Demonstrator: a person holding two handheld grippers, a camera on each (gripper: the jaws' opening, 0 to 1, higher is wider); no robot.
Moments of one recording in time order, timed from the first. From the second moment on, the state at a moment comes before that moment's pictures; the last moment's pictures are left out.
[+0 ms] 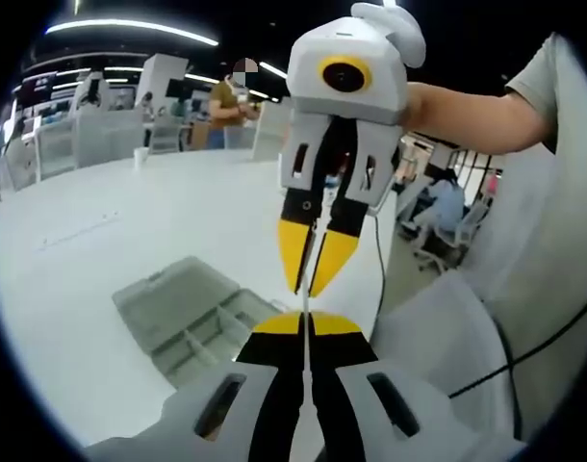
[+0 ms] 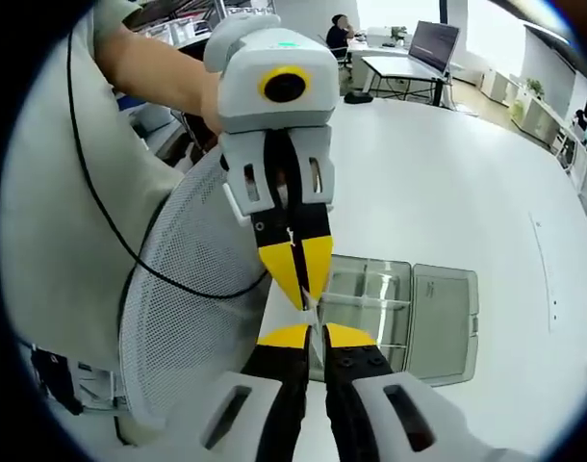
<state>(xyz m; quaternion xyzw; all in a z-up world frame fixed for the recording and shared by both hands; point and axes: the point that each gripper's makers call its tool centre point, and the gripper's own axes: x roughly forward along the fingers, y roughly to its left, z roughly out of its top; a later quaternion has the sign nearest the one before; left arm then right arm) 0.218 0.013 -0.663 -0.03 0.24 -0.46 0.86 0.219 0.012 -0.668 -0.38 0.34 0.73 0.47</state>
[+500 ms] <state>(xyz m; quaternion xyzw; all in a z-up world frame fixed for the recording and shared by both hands) 0.216 0.015 -0.666 -0.02 0.24 -0.46 0.86 0.214 0.011 -0.670 -0.36 0.37 0.72 0.47</state>
